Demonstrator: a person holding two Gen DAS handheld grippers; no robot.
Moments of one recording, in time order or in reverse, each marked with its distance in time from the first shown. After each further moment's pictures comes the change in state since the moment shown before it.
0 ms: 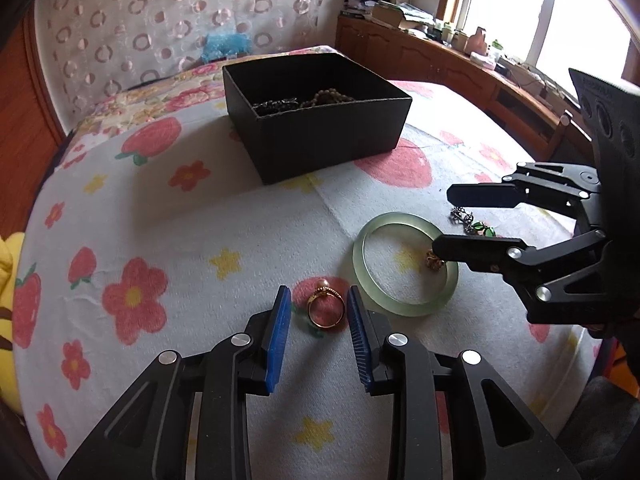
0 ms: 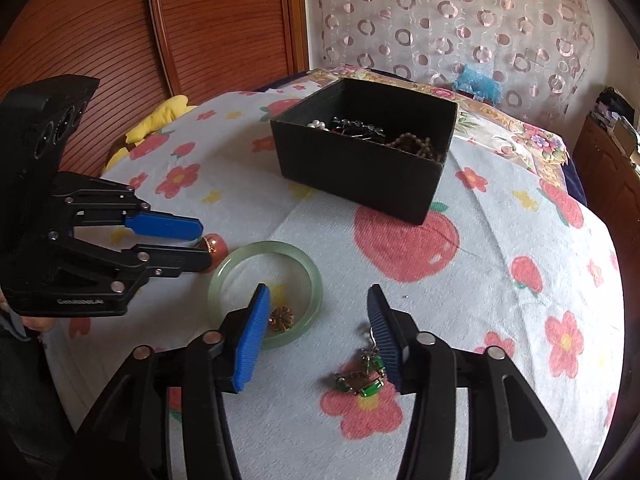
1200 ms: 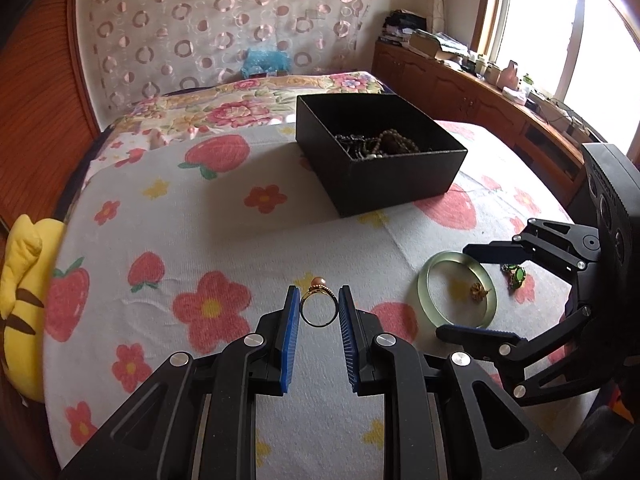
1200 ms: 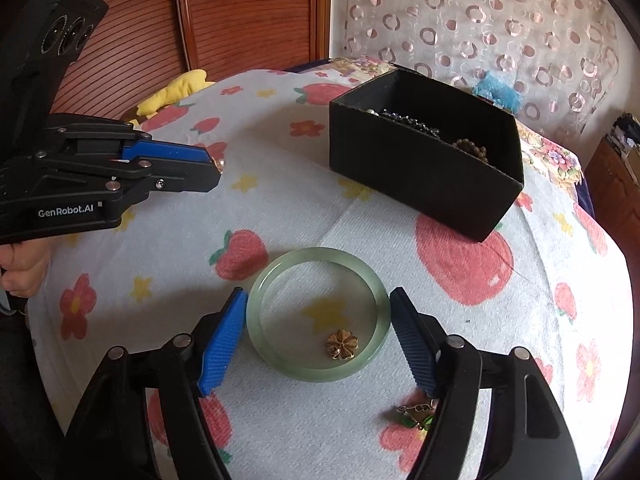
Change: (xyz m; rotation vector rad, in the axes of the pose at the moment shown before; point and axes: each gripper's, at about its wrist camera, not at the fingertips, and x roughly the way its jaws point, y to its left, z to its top) left arm -0.025 0.040 0.006 -0.102 -0.087 0.078; right arm 0.028 0.036 0.007 -0.090 0.043 0.004
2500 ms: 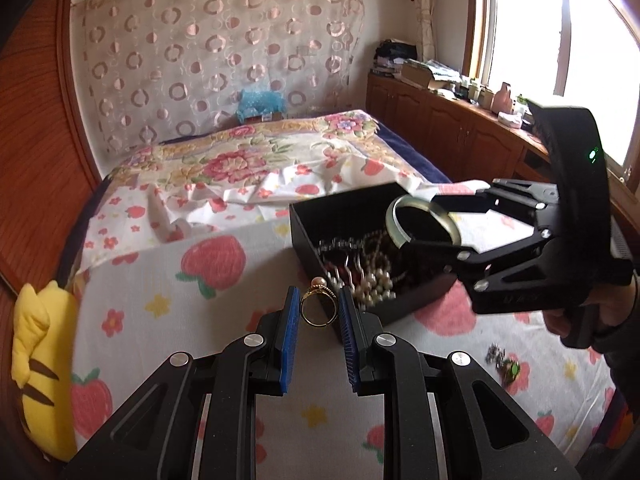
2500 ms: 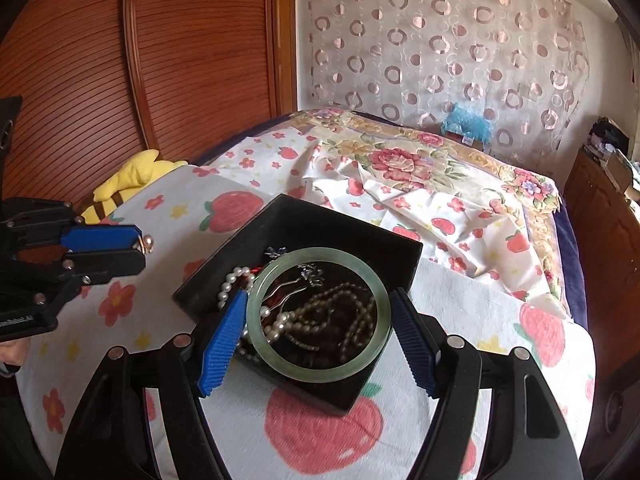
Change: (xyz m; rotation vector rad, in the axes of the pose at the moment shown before) left arm 0.002 -0.005 0.081 0.059 -0.131 0.014; right arm -0.004 -0.102 0.098 0.071 -0.163 -0.053
